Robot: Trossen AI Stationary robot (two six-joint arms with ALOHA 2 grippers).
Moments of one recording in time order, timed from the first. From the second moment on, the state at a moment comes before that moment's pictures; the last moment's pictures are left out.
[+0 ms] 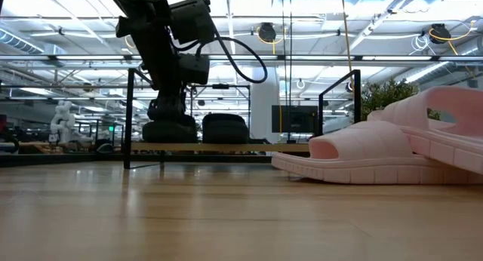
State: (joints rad) left arm 0.11 1.64 1.01 -0.52 -0.86 0.30; right arm -0.10 0.97 0.78 0.90 0.06 0.43
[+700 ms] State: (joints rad) left arm 0.04 1.60 1.01 -0.53 -0.87 0.31; right arm -0.10 0.97 0.78 0.90 0.05 0.43
